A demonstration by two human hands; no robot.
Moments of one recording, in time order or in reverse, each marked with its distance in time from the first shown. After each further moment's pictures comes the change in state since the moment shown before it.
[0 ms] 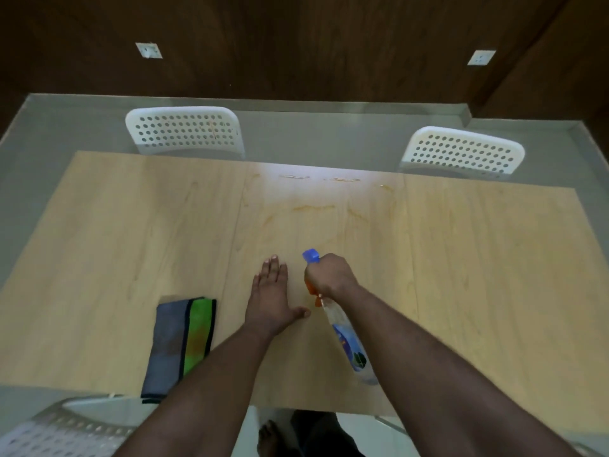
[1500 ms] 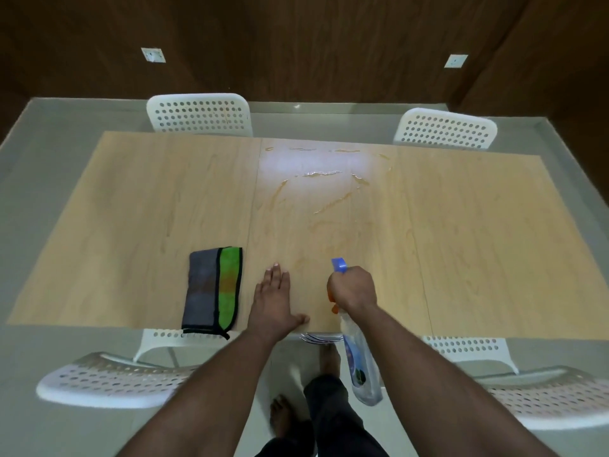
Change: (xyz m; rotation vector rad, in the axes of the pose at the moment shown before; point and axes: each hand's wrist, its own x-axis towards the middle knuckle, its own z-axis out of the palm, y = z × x) left_hand -0.146 -0.055 0.046 0.030 -0.008 0.084; right_hand -0.129 0.099 0.091 0.227 0.261 0.072
